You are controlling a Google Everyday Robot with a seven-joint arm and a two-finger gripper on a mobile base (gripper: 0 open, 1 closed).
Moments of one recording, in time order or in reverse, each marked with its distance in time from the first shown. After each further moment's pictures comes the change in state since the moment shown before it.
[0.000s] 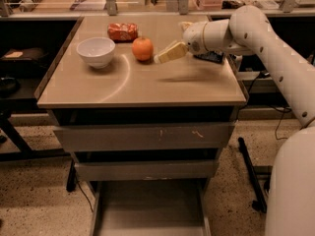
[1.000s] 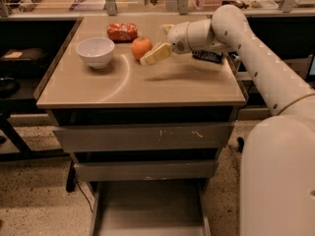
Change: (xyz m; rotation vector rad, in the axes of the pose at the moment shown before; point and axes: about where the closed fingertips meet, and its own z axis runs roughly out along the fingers) arm -0.007 0.020 0.047 -0.128 -0.020 0.001
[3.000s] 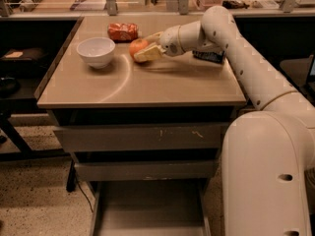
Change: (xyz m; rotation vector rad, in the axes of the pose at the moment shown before) arm 0.008 0.011 0.036 -0.099 0.029 0.013
